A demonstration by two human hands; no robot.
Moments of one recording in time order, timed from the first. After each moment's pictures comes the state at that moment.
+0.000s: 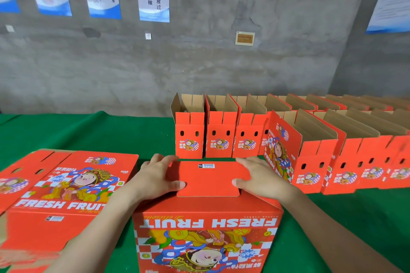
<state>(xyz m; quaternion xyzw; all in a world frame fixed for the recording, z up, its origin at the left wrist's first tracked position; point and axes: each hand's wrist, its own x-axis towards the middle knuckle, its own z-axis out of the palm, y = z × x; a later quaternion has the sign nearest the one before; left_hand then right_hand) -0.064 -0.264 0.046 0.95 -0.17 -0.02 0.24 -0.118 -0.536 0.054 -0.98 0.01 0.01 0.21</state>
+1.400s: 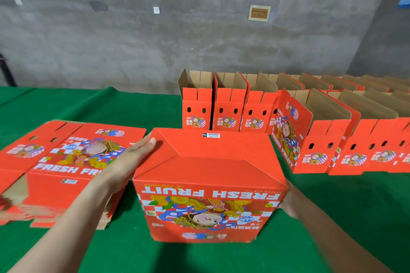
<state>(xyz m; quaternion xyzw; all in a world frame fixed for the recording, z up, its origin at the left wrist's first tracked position) -0.091 -0.220 0.017 0.72 -0.06 -0.09 0.69 -0.181 -0.551 -0.004 -0.76 0.20 0.09 0.61</state>
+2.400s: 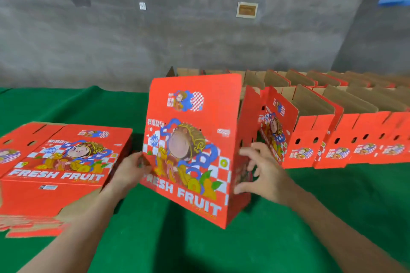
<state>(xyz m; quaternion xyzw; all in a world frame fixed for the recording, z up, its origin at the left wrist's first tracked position) -0.055 -0.244 -0.043 0.84 -0.03 0.01 0.54 -0.163 -0.565 0.005 -0.93 -0.12 -0.10 0.33</state>
